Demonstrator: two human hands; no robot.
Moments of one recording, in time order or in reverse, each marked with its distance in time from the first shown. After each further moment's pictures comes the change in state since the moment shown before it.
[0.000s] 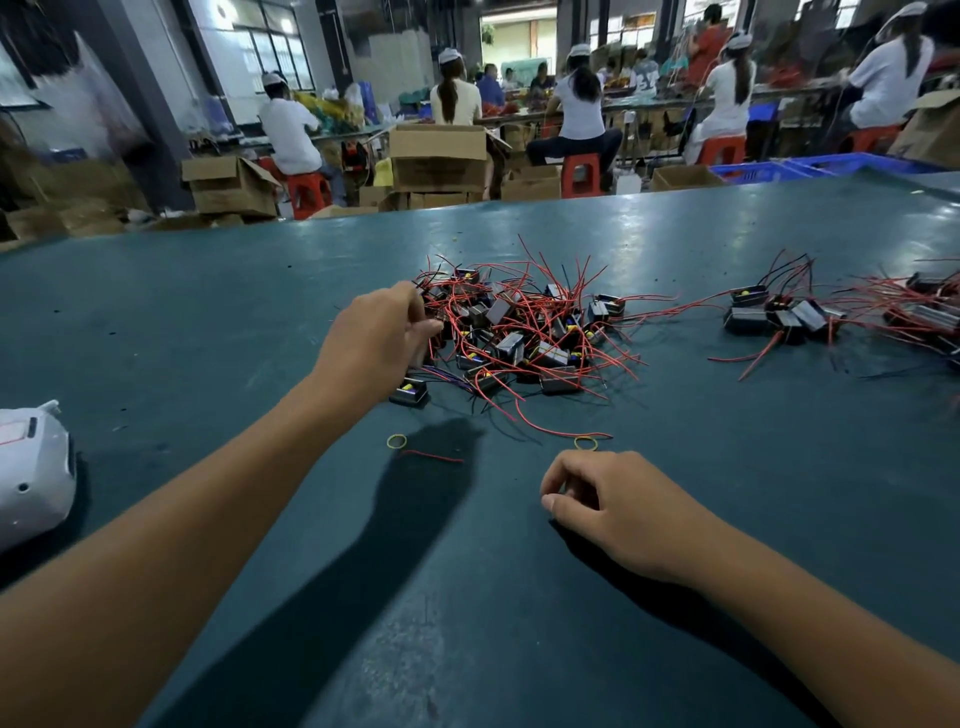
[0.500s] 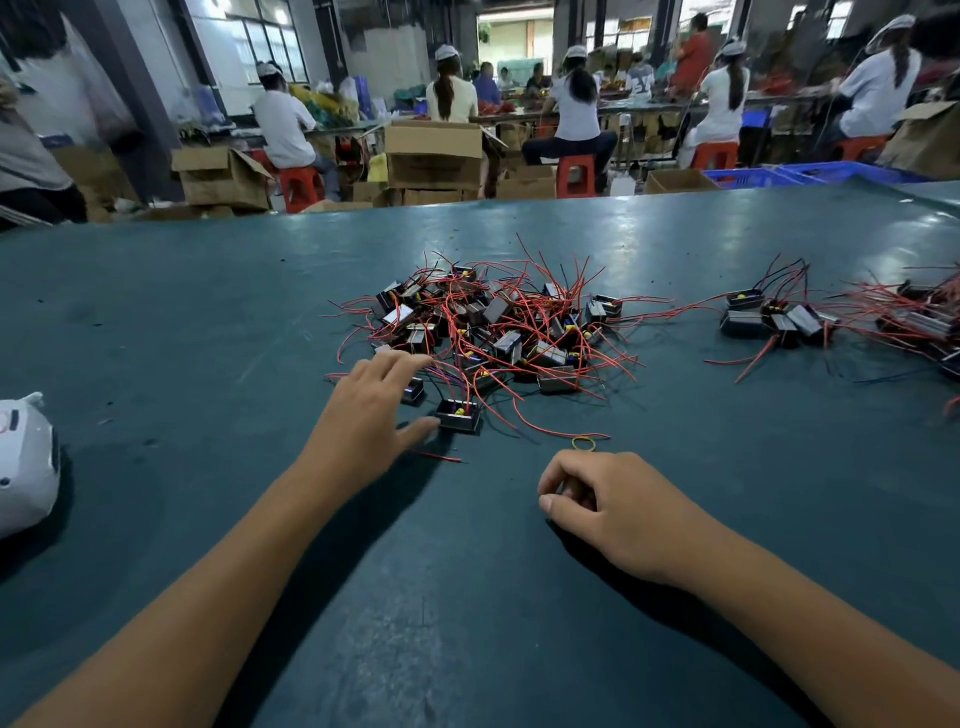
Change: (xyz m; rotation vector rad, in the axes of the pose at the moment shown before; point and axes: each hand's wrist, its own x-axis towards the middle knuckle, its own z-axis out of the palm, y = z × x) left_hand -0.070 -0.025 0.032 0.051 -0.111 0.122; right_hand 0.000 -0.002 0.002 0.023 -0.003 0.019
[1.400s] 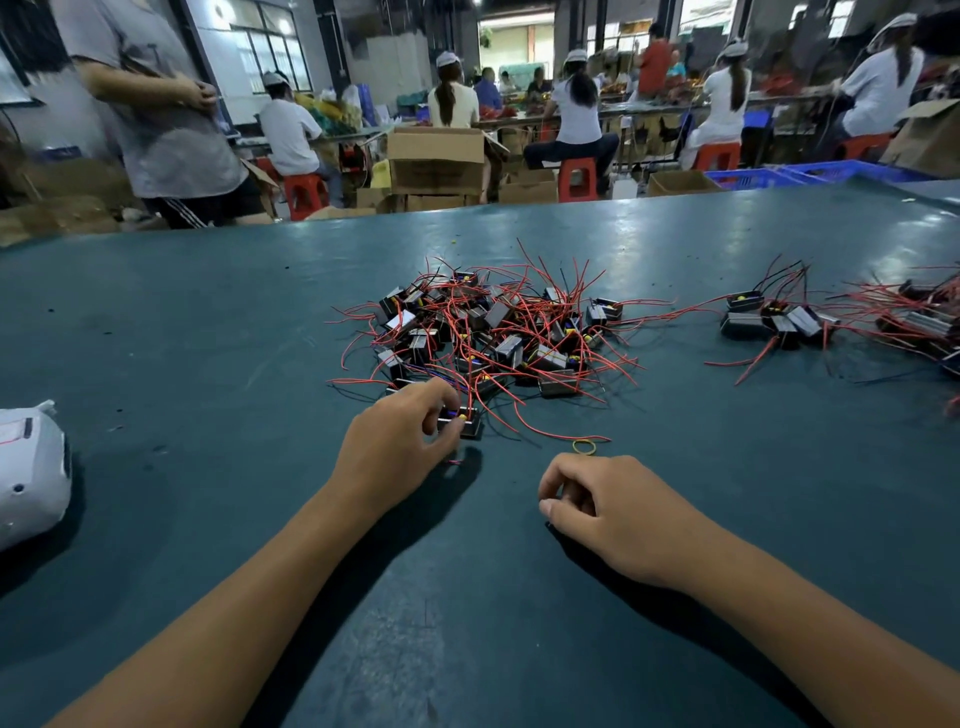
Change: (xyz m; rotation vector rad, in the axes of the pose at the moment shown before) left_hand -0.004 0.024 0.014 -0.131 0.140 0.004; right_hand -0.001 -0.002 -0.003 -0.012 -0.006 -0.011
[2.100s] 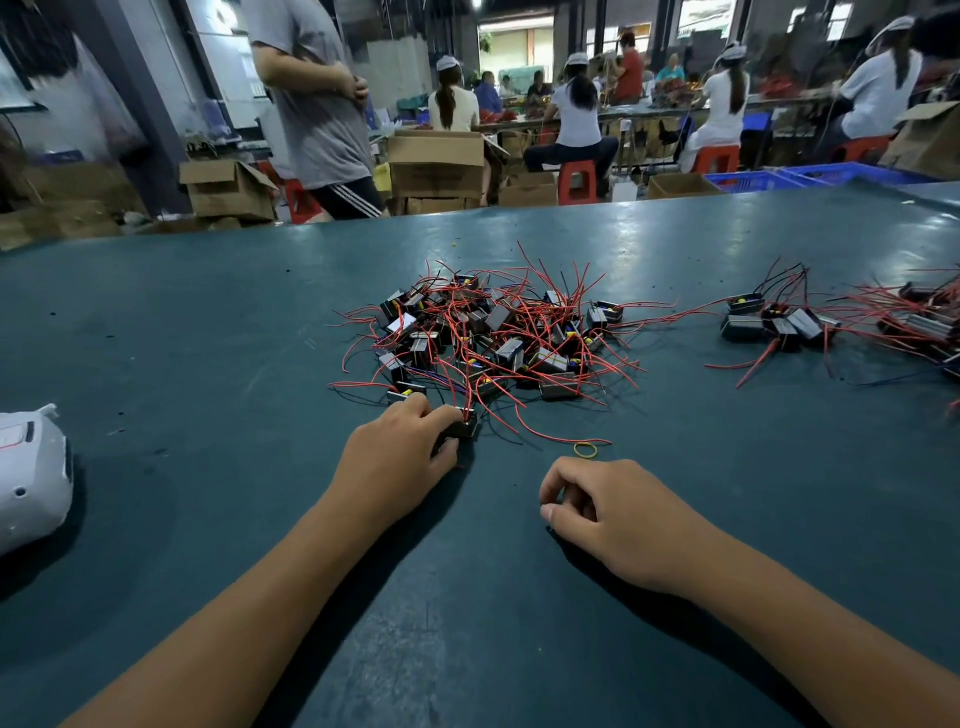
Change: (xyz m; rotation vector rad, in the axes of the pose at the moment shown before) left_hand -0.007 -0.001 0.001 0.257 -0.184 -0.010; right_hand 0.001 0.002 0.005 -0.030 -0.005 -0.019
